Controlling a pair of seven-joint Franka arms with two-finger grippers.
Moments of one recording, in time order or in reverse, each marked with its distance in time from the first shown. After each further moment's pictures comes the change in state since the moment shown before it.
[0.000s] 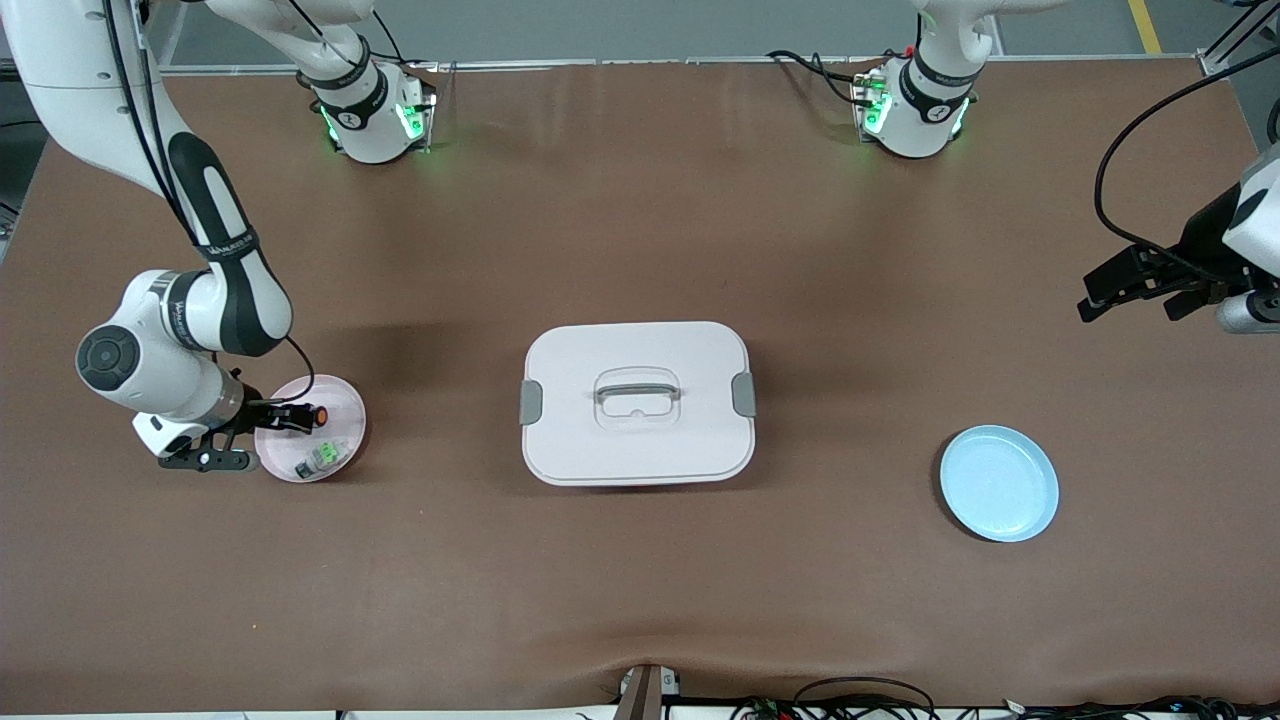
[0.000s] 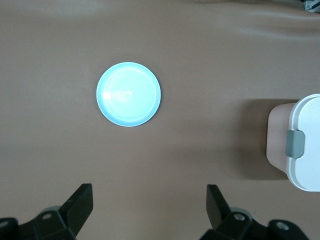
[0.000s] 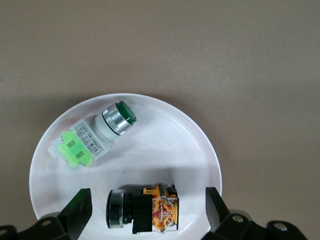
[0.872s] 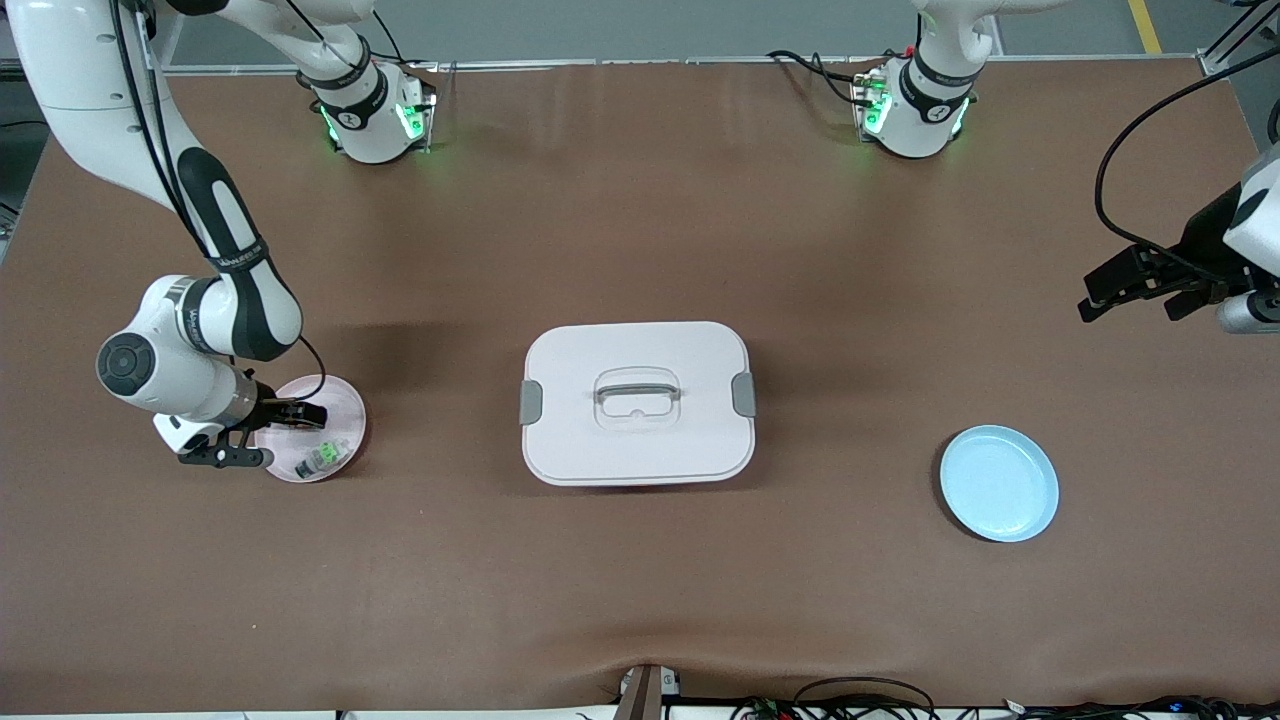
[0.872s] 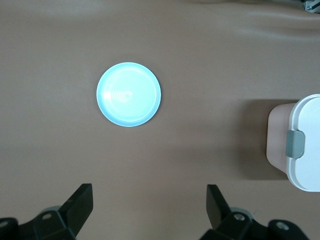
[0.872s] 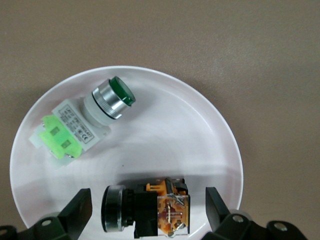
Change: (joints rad) left arm 0.000 0.000 0.001 0.000 0.000 0.000 0.000; right arm -0.002 0.032 0.001 -0.028 0.054 0.018 -0.016
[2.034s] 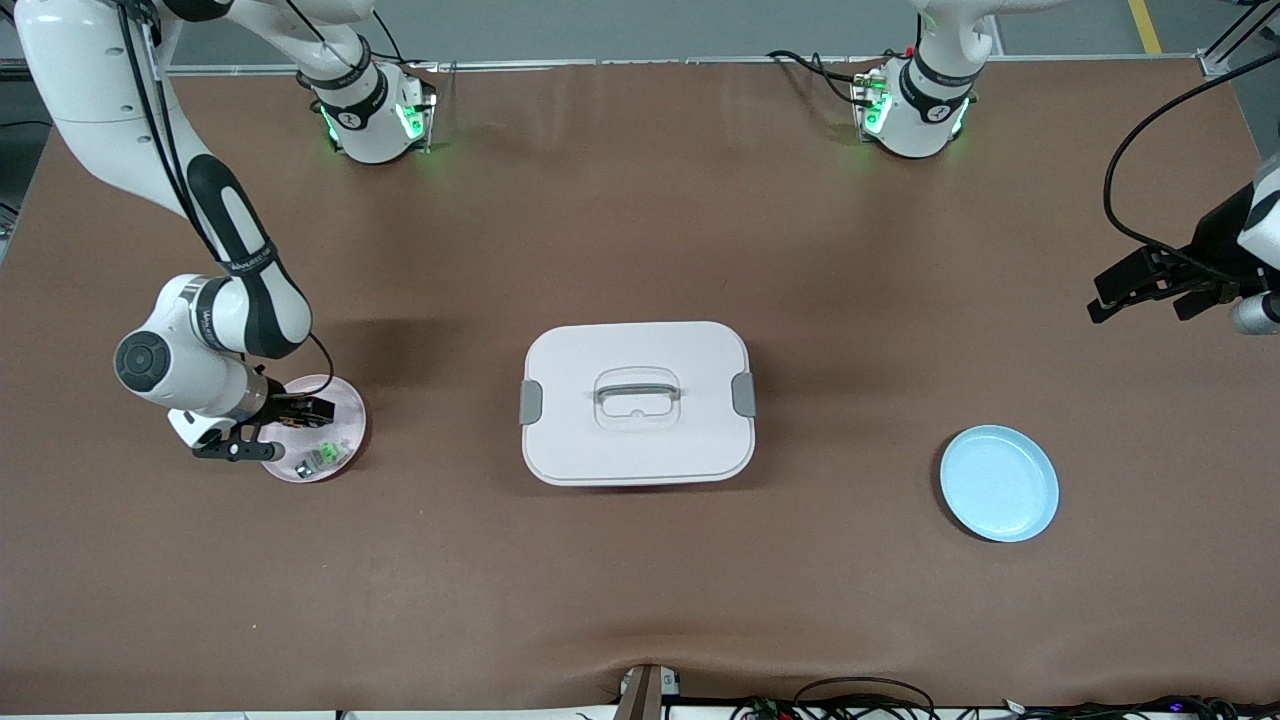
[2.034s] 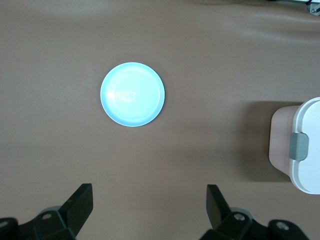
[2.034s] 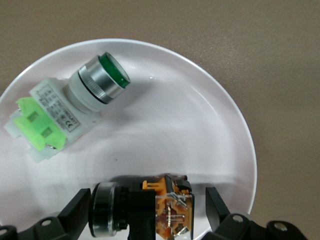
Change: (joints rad) left arm 0.012 0.000 0.003 0.000 0.000 0.000 0.001; right arm 0.000 0.017 0.000 -0.035 0.006 0.045 -0.015
